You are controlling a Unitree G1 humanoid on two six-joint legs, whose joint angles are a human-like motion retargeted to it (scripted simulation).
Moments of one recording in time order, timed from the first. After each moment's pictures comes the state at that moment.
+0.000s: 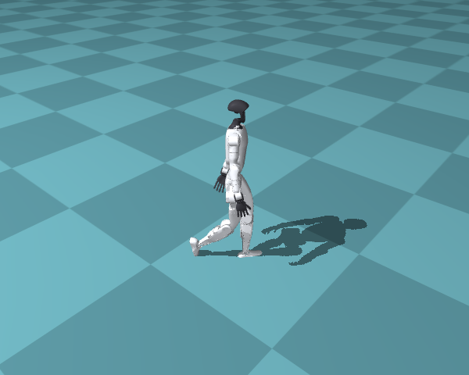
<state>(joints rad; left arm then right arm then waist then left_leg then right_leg) 0.23 0.11 0.42 1.70 0.46 -0.07 -0.19 -0.07 -0.18 -0.38 1.47 -0.62 -0.17 0.10 -0.10 -0.04 -0.10 -0.41 -0.07 0.30 0.31 -0.18 0.26 0.00 0.20 -0.01 0.73 0.52 0.24</state>
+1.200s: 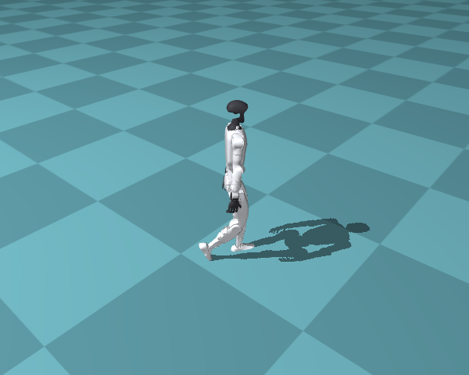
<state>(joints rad) 0.02 0.16 0.35 1.65 0.50 -0.06 -0.12 0.01 -0.11 -0.39 1.69 -0.57 -0.09 0.09 -0.05 0.00 -0.08 -0.32 0.03 0.16 0.23 -0.08 0.12 -0.17 0.19 -0.09 0.82 0.36 0.04</state>
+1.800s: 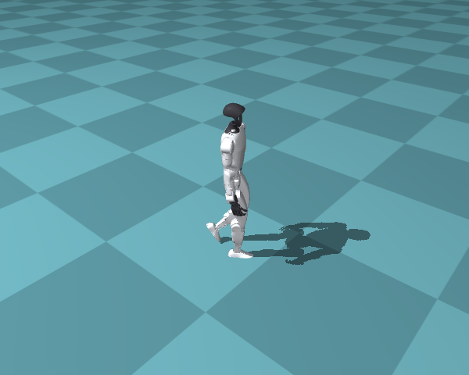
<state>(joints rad) 0.05 0.19 0.30 1.70 0.59 -0.19 -0.20 -0.04 -0.08 -0.50 1.44 -0.37 -0.15 0.12 -0.29 -0.04 -0.12 -0.32 -0.06 0.02 0.98 0.30 -0.11 -0.21 0.03 -0.06 0.12 0.02 -0.26</state>
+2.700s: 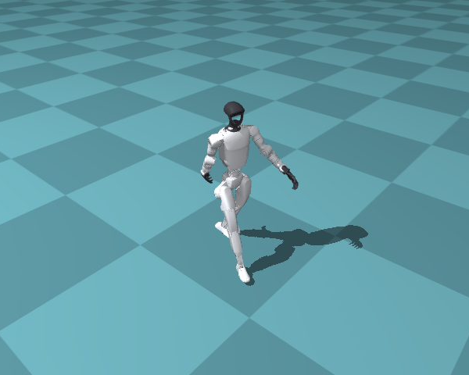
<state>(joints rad) -0.32 0.43 0.40 1.31 0.38 -0.22 -0.08 0.40 -0.06 -0.46 1.70 -0.63 0.05 0.27 -0.27 0.09 -0.13 0.12 0.11 0.21 0.13 0.06 -0.23 -0.51 -0.14 -0.53 0.05 0.16 -0.15</state>
